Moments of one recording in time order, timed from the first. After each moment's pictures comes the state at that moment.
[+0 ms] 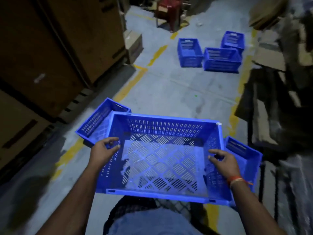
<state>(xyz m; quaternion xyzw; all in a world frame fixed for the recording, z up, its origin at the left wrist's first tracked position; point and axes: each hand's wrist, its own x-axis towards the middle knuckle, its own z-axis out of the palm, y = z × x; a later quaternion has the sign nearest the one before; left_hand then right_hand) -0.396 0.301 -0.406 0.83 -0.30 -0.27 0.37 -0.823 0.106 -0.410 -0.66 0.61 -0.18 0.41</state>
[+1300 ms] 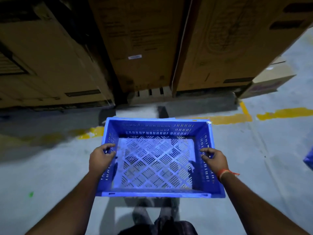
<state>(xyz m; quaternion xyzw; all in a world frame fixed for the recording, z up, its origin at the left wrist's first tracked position) -0.109 0.145 -0.566 0.91 0.19 -0.09 0.37 -0.152 -0.310 -0.557 -0.87 0.23 0.10 0.42</state>
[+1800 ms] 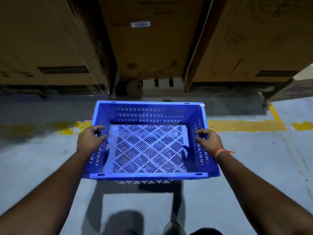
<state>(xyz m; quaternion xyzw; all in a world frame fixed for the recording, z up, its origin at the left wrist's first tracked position) 0.027 0.185 -0.808 0.93 0.19 -0.04 0.32 0.027 -0.285 -0.797 -0.90 0.15 0.10 0.40</state>
